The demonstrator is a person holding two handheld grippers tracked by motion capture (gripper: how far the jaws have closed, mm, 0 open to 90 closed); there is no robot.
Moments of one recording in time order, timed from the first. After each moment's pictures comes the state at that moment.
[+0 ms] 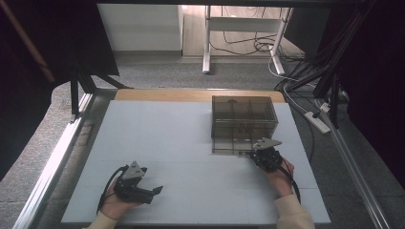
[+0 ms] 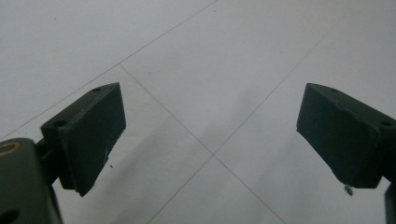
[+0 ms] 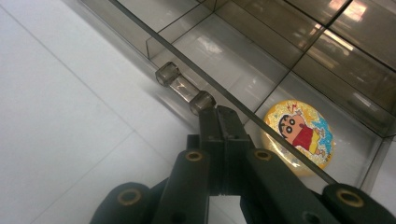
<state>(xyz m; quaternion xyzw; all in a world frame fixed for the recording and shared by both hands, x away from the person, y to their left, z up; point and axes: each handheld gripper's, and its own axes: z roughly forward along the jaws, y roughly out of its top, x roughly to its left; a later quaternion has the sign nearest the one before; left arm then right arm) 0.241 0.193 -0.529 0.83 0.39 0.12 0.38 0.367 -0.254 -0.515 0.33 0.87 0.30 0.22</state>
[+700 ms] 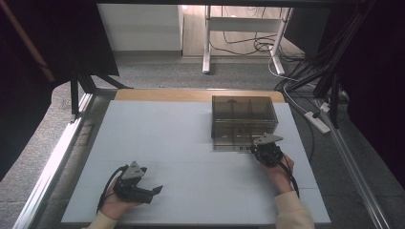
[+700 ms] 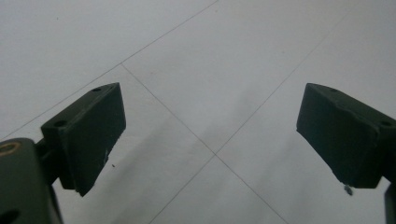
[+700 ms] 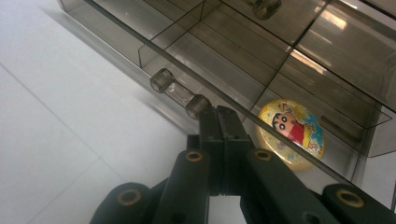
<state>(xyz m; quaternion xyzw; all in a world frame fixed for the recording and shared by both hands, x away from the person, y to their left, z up) 0.241 0.193 -0.529 0.83 0.38 0.12 0.38 0.382 -0.257 -0.514 0.34 0.85 0.31 0.24</state>
